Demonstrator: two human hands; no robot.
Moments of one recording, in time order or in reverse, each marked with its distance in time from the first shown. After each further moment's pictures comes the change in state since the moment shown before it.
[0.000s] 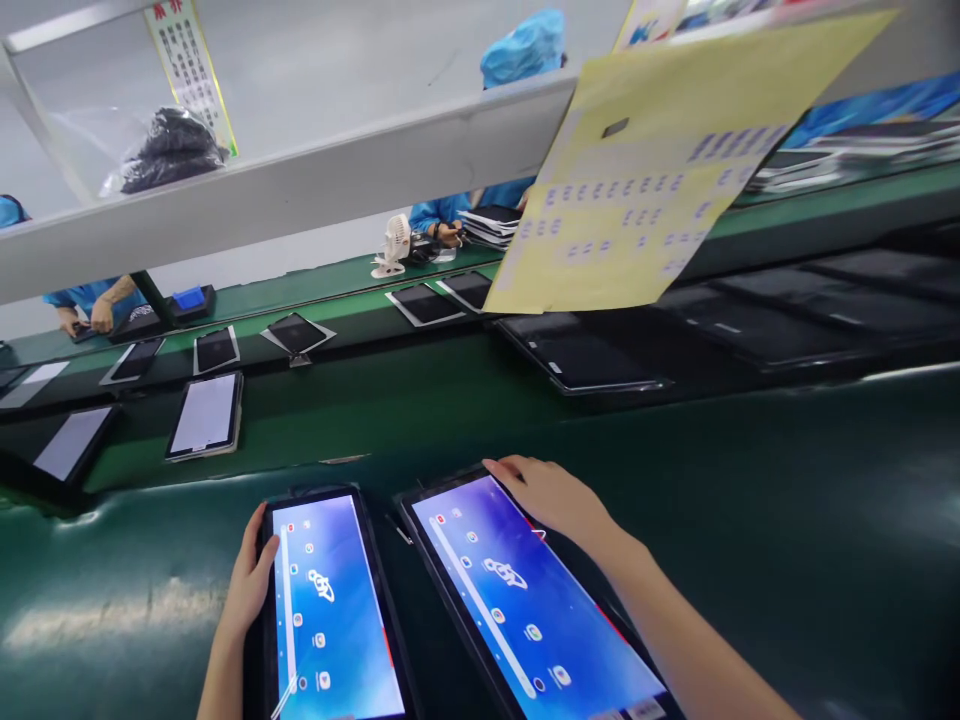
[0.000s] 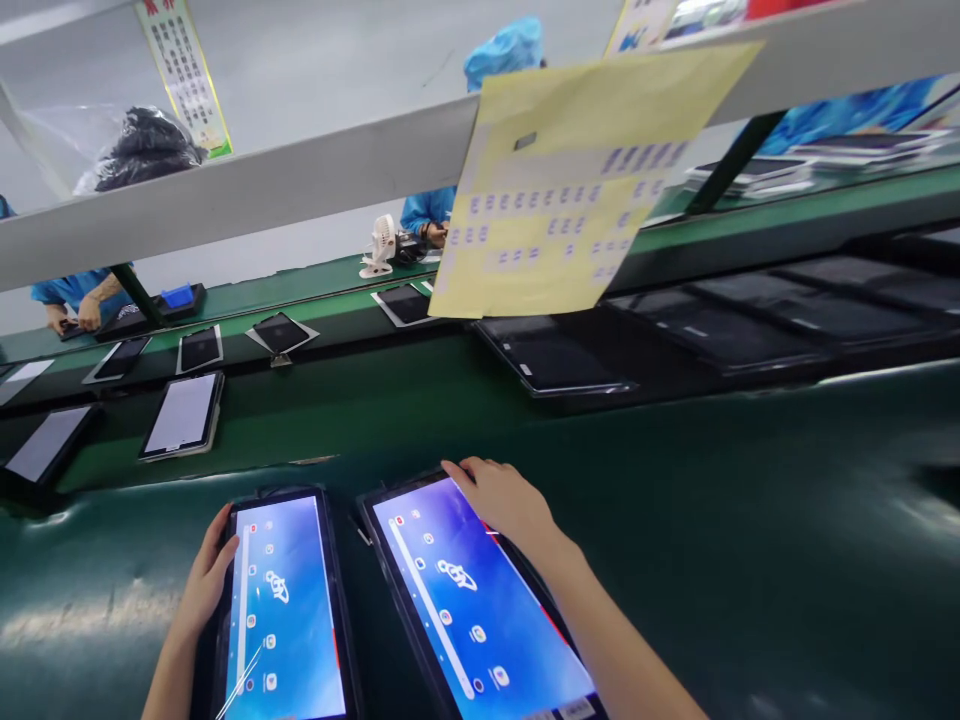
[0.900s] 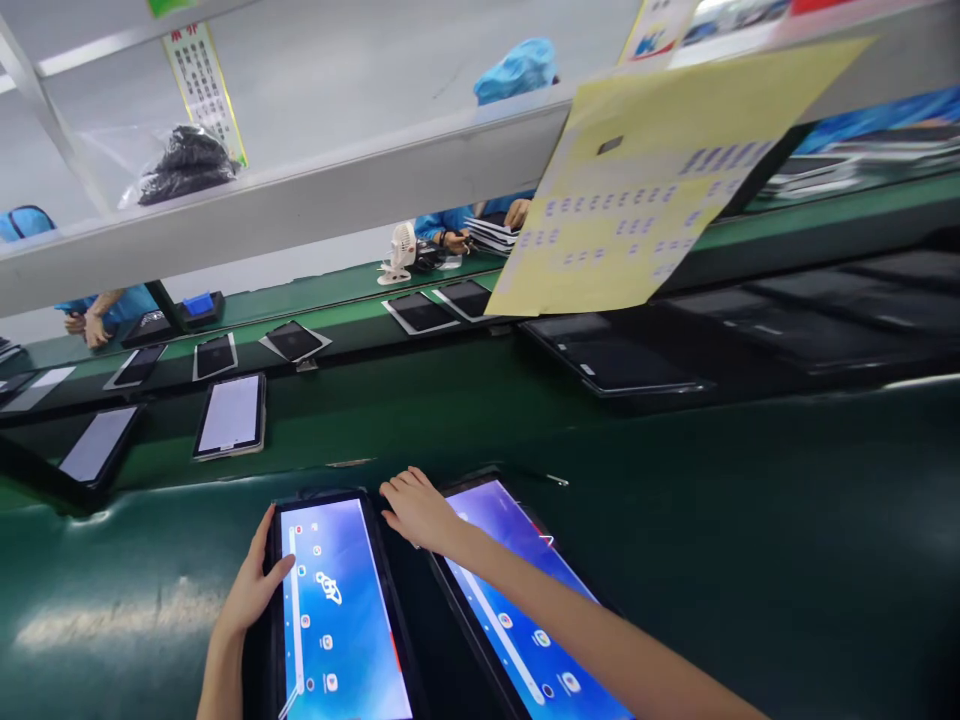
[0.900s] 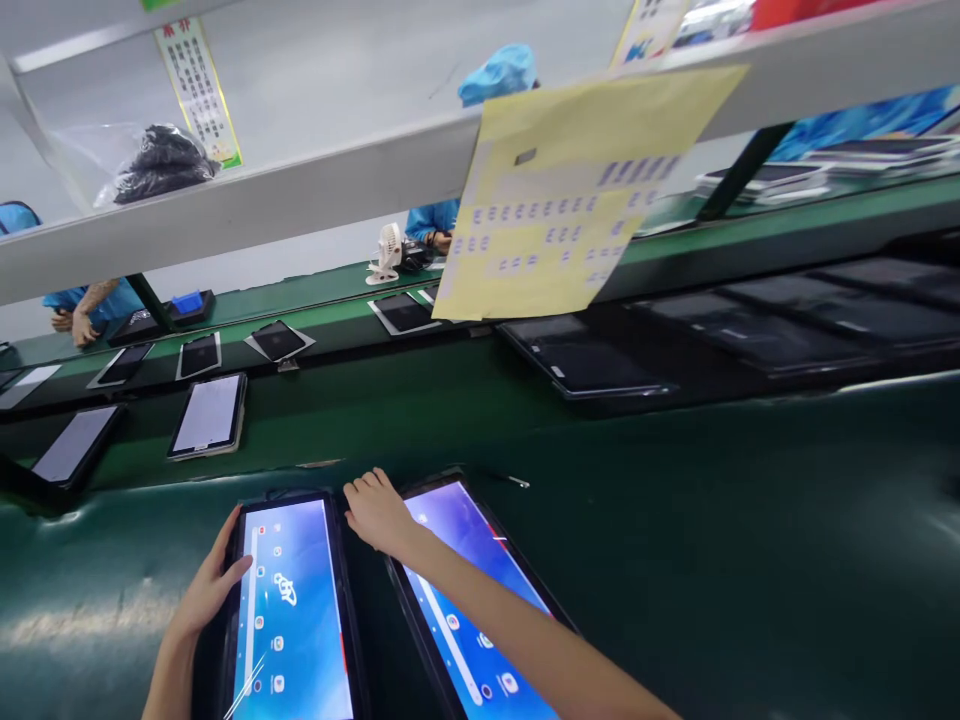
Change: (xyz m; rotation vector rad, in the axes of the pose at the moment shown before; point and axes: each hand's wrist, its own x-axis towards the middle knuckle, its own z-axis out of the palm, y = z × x) left_hand -0.009 0.002 -0.015 0.042 -0.204 0.051; right_hand -0.007 -0.127 0.064 -0.181 -0.042 -0.620
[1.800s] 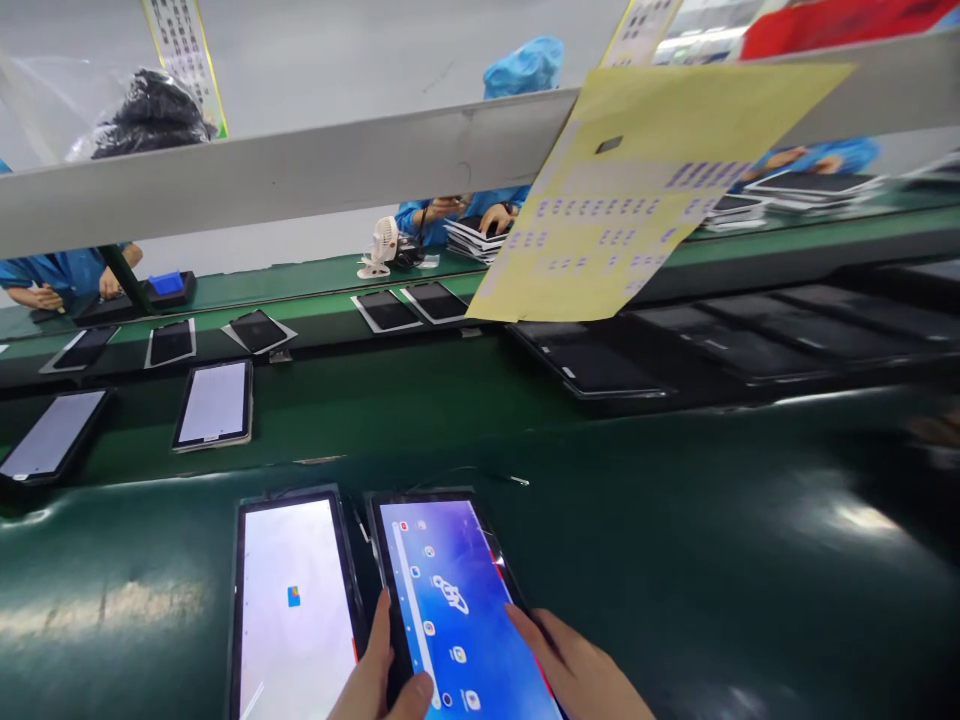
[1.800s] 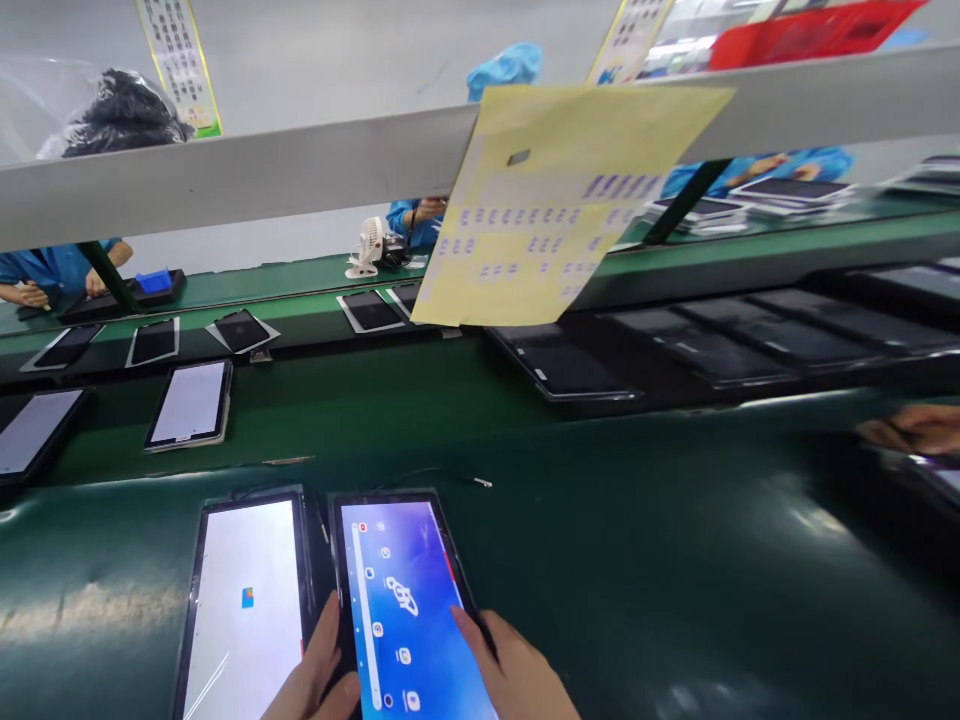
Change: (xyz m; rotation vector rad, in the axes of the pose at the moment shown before) left_hand -0.076 0.064 0.151 -0.412 -0.469 -0.338; right_hand -0.198 0.037 0.000 0.626 -0.126 0.908
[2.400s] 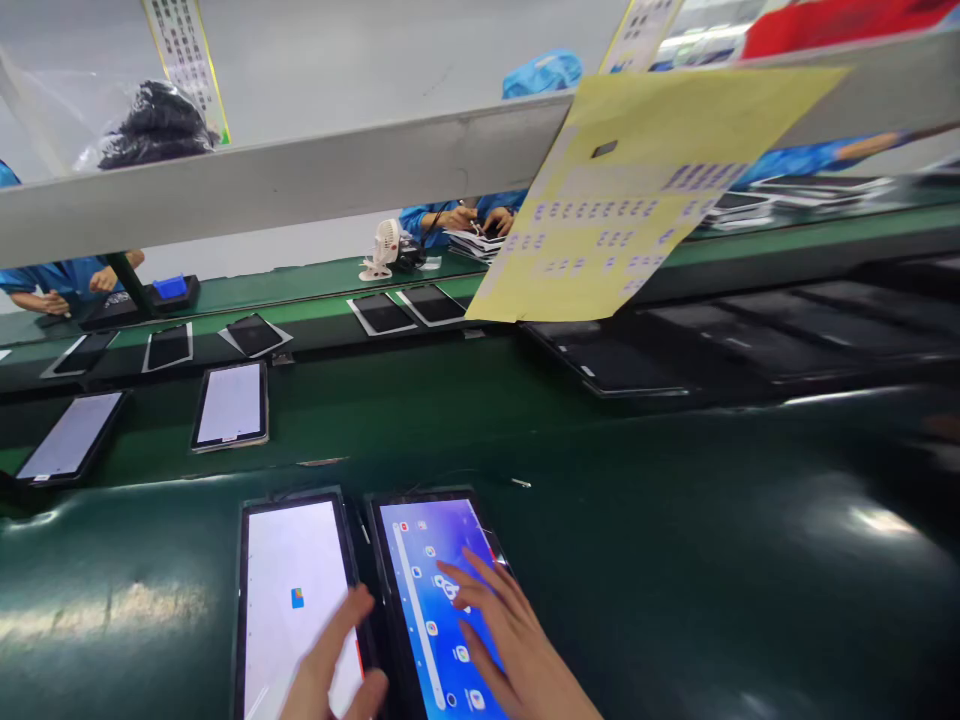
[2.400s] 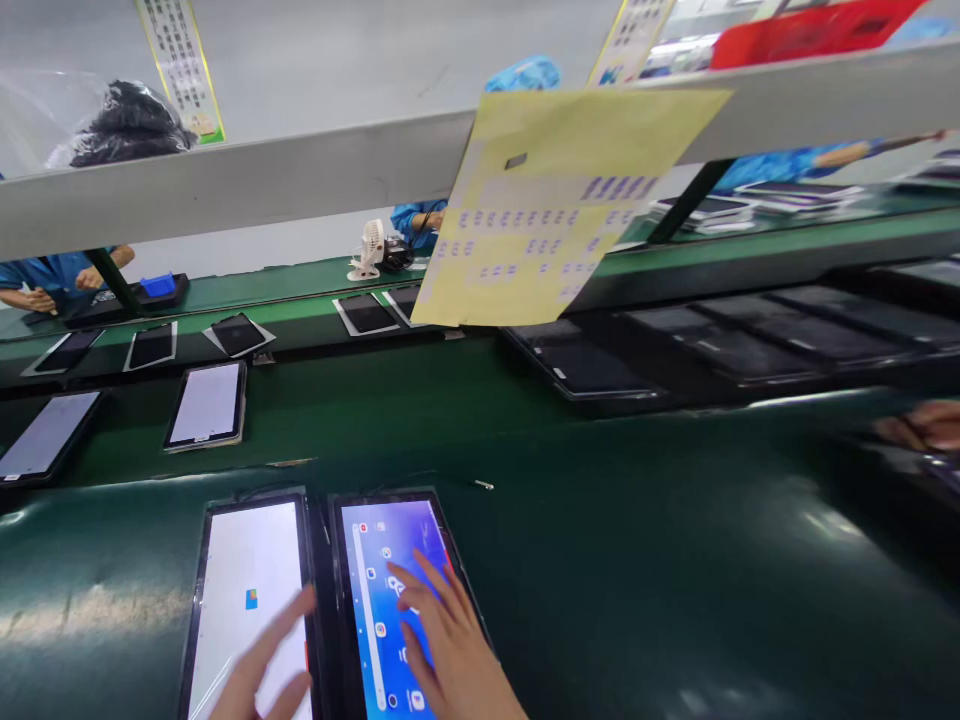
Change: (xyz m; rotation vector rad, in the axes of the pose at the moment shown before) left_hand -0.028 0.024 -0.027 0.412 0.269 0.285; right_hand 0.003 -0.031 0.022 -0.262 0.262 -0.823
